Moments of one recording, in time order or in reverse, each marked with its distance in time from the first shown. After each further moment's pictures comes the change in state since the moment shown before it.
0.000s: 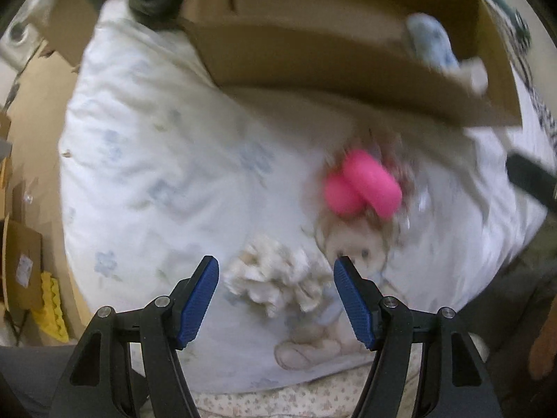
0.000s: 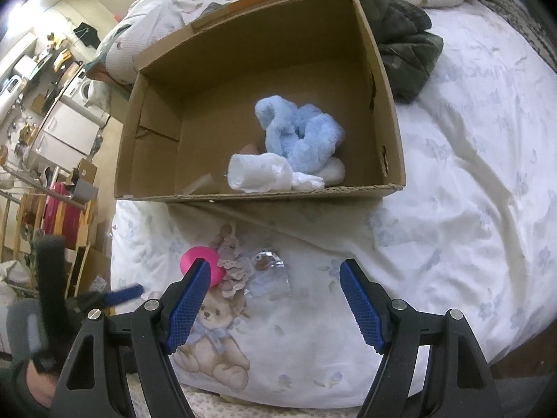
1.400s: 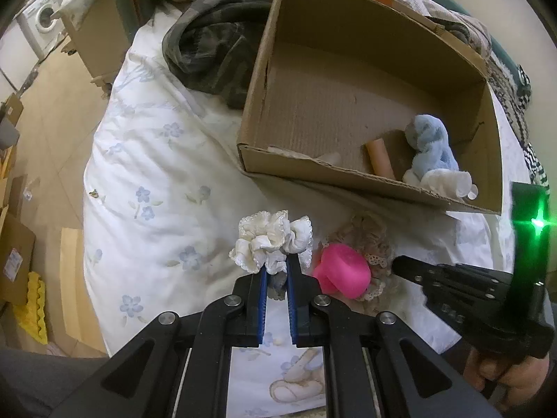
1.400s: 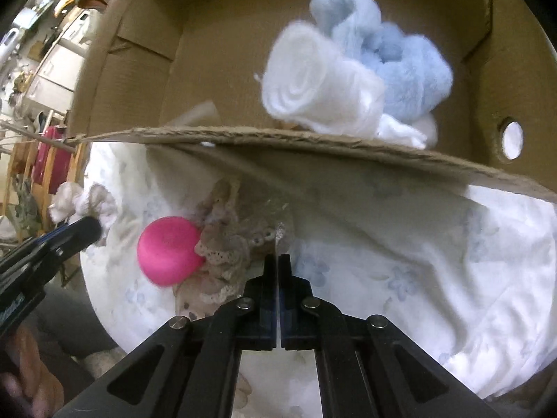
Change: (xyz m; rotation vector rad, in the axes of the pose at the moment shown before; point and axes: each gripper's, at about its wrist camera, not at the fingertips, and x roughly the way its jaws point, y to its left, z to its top) left arm -0.047 0.030 0.033 -0.135 -0.194 -0.045; right arm 0.089 0.034 0.001 -0.129 0.221 -0.016
